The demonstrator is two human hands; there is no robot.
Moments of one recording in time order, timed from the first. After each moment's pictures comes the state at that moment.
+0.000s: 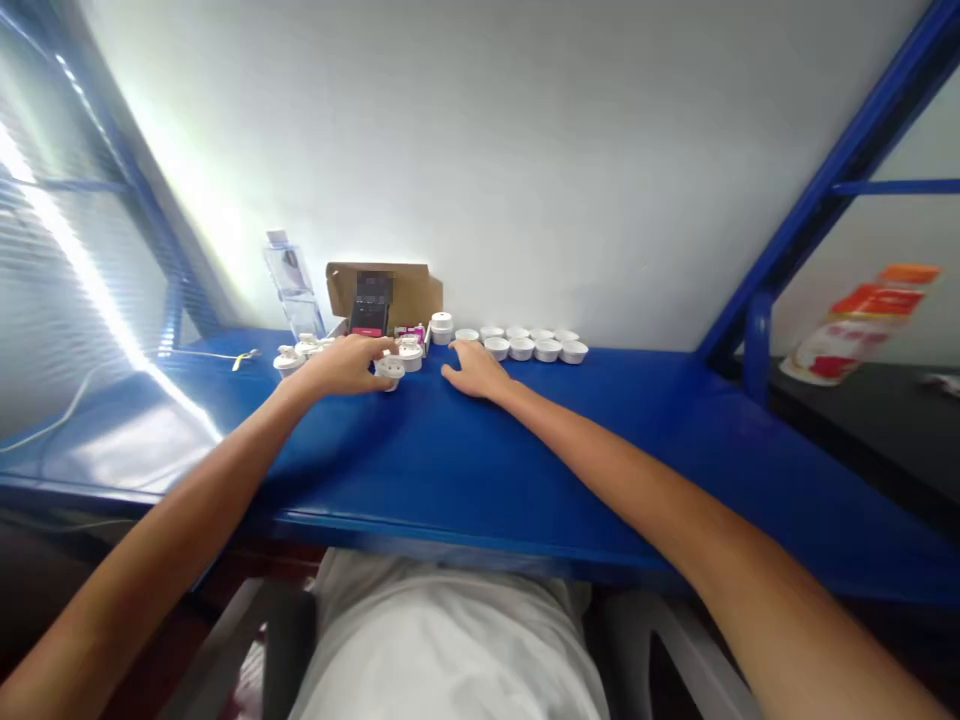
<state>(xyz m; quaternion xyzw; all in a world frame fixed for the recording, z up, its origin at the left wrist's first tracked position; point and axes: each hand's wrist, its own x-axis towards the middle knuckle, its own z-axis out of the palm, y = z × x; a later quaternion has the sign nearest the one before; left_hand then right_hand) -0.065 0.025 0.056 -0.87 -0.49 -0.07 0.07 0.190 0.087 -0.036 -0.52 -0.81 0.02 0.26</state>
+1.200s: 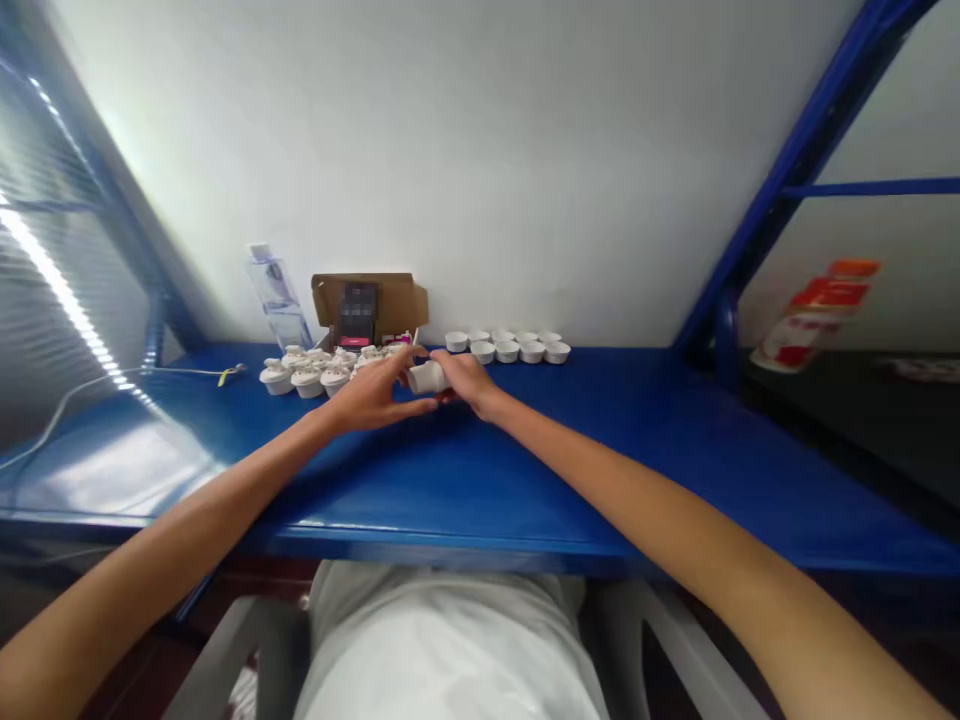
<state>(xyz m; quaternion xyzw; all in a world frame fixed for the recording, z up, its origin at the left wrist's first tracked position) -0.023 0.009 0.024 -0.90 -0.34 -0.25 -0.04 0.171 0.023 -0.002 -0.49 -0.60 0.45 0.44</state>
